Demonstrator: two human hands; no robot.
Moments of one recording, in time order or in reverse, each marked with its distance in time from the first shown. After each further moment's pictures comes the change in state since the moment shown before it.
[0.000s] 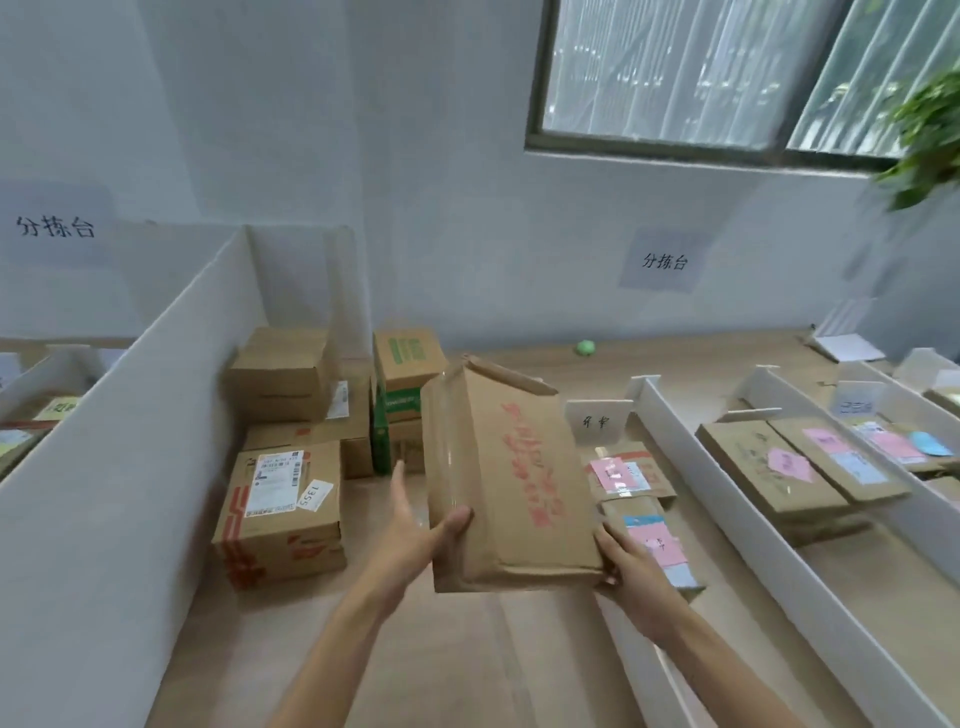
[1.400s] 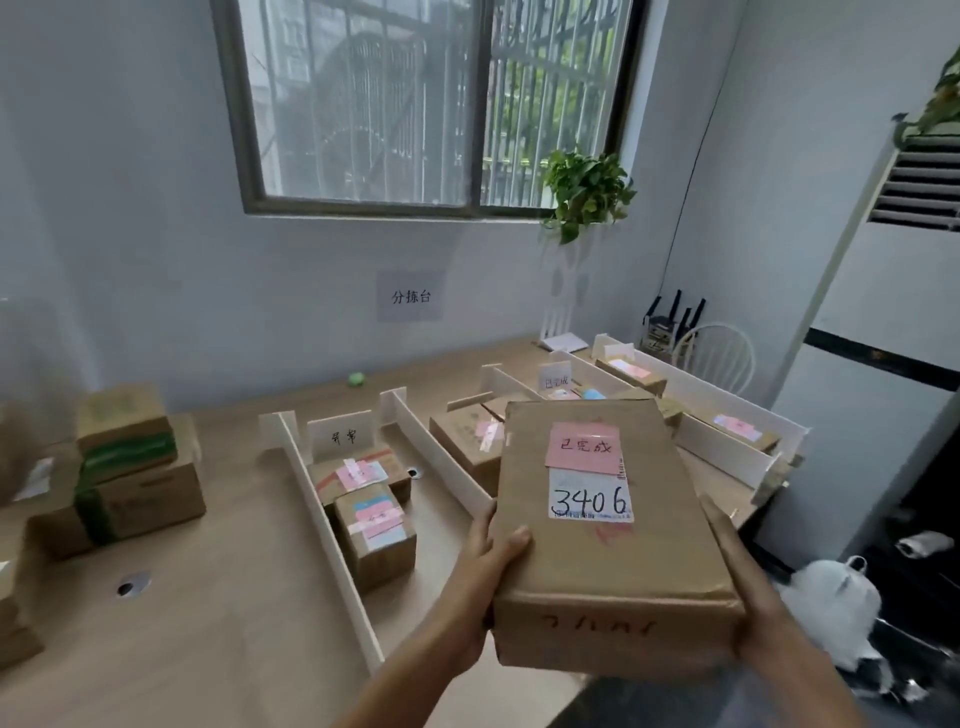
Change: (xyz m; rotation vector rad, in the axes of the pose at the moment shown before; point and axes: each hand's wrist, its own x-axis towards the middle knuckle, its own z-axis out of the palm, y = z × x) left_hand -0.215 0.030 0.405 -0.232 -0.612 -0.044; right_hand -0.377 -0.040 -0.315 0.471 0.512 -0.249
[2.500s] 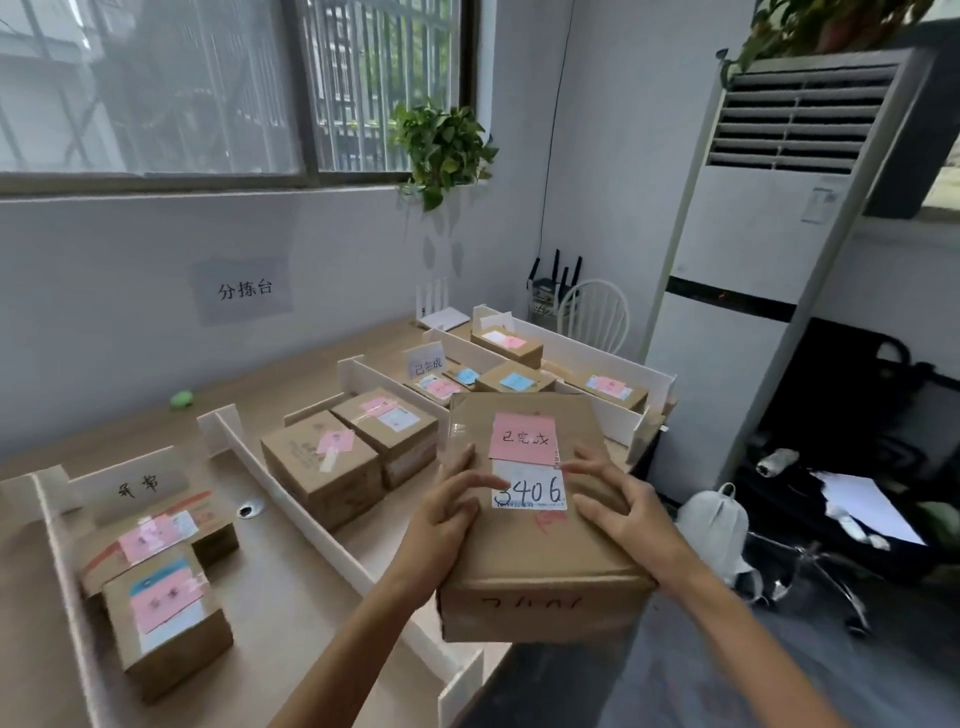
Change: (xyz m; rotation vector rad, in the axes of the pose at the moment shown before) left_hand 0.196 -0.048 0.148 0.598 -0.194 0.396; right_hand 0.150 -0.057 -0.166 -0.748 -0.064 -0.427
